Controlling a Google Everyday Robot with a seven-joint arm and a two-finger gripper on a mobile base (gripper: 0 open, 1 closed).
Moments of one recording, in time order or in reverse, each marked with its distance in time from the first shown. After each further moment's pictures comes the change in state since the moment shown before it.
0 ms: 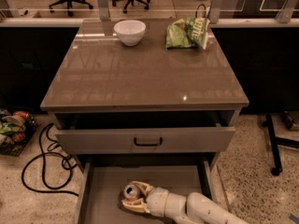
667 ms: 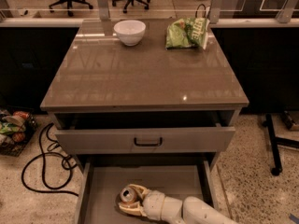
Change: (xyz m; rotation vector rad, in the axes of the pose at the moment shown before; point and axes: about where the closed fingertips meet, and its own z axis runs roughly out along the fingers) arm 0.008 0.013 0.010 0.009 -0.006 -0.002
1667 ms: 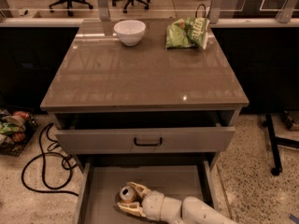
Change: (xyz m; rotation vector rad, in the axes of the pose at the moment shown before) arm -0.001 0.003 0.003 -0.007 -0.004 0.001
